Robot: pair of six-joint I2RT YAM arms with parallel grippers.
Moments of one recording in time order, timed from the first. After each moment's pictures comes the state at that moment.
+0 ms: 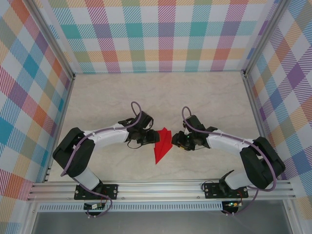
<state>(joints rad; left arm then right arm) -0.71 1.62 0.91 -0.37 0.24 -0.78 0.62 1.42 0.66 -0.30 -0.36 0.92</state>
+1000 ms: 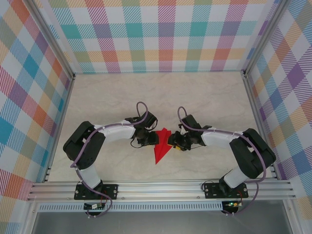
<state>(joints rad) -0.72 1.75 1.00 -0.47 0.21 -0.73 0.62 1.55 0.69 -0.20 -0.46 0.92</state>
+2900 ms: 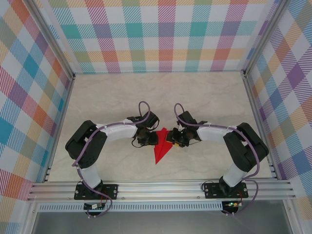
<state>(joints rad) -0.74 1.78 1.04 -0.53 0.18 -0.71 0.62 1.65 0.79 -0.25 -0.41 0.91</state>
